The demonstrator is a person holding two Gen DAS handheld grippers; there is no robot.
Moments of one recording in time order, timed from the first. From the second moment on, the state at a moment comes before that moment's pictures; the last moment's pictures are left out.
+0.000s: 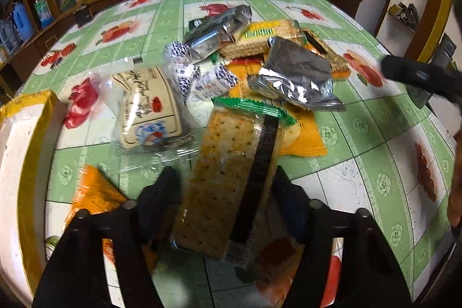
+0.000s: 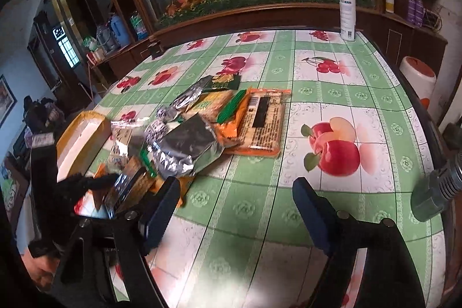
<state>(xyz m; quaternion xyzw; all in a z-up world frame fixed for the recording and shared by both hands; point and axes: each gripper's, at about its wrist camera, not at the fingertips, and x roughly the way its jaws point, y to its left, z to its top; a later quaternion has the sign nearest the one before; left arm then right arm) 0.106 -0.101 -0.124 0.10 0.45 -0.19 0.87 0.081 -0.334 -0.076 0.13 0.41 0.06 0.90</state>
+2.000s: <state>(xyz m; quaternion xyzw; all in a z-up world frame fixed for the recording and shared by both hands) 0.028 0.068 -0.045 -0.02 0.38 -0.04 0.92 0.018 -0.155 -0.017 -0.07 0.34 0.07 0.93</state>
